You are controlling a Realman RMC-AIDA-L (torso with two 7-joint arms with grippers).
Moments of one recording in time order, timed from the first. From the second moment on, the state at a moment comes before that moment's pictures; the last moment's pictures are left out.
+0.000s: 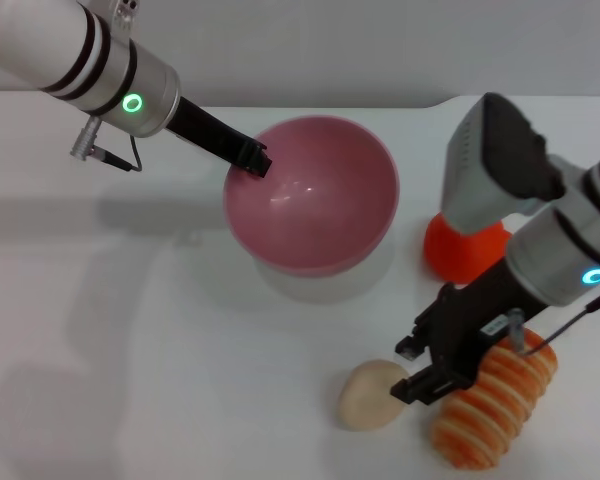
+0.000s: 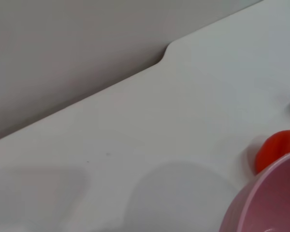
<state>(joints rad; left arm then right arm) -0.91 -2.01 1.23 0.87 2.40 1.26 -2.54 0.67 2.07 -1.45 -1.14 -2.32 -1.62 2.16</state>
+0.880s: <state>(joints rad) -0.88 -2.02 1.22 0.88 2.40 1.25 -2.51 0.72 2.08 -1.64 -0.96 -2.24 -1.43 2.20</state>
